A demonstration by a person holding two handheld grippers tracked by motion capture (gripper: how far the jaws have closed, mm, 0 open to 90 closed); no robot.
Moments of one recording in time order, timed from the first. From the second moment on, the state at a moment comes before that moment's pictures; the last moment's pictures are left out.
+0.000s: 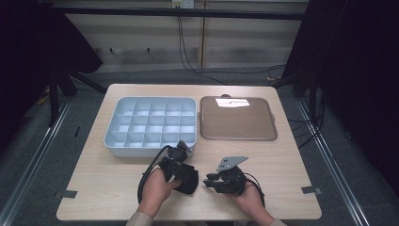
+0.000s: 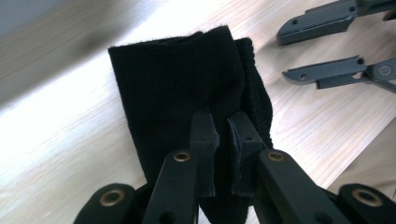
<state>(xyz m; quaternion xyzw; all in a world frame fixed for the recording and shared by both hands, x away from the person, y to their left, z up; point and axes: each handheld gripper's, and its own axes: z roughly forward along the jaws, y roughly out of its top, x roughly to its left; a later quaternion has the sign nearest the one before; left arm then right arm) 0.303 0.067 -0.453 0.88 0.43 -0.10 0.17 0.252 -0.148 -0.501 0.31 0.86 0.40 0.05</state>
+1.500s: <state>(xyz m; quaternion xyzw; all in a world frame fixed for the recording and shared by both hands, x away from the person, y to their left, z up) 0.303 0.102 -0.435 0.87 0.45 -0.08 0.17 0.254 -0.152 -0.505 0.30 0.86 0.39 0.09</state>
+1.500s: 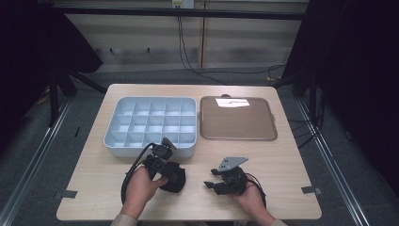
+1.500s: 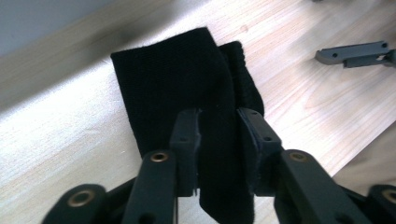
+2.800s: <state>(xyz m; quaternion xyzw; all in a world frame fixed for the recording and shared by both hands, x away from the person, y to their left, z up) 0.301 0.080 -0.445 0.88 0.44 -0.08 0.17 0.251 -0.150 -0.508 0.28 0.87 0.39 0.11</state>
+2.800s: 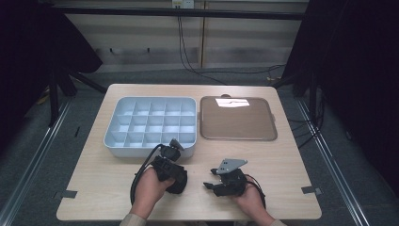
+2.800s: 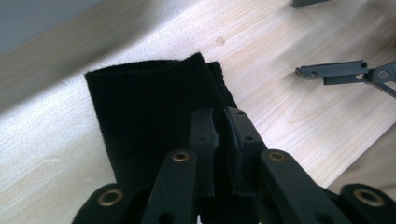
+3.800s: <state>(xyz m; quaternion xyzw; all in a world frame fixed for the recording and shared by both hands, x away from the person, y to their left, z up) 0.299 0.085 -0.441 0.88 0.44 -0.09 0.18 0.251 -0.151 -0.509 0.28 0.87 0.40 0.11</state>
